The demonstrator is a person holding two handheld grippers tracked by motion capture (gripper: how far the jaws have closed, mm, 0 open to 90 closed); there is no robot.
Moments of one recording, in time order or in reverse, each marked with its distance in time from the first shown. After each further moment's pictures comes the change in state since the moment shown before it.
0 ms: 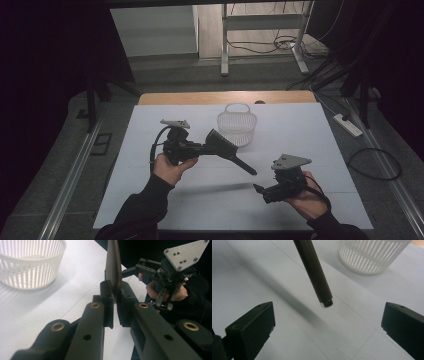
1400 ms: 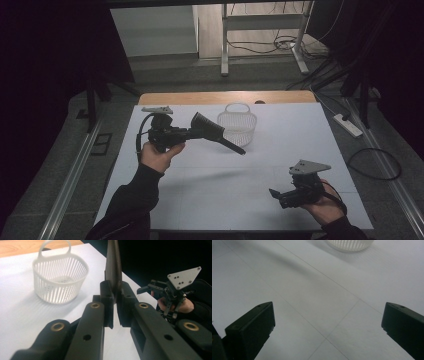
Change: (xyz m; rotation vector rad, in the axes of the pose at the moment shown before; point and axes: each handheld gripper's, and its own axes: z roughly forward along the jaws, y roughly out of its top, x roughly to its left) left arm 0.009 0.020 -0.041 -0.102 0.092 0.005; right arm -0.020 -0.034 -0.022 0.029 -0.029 0.071
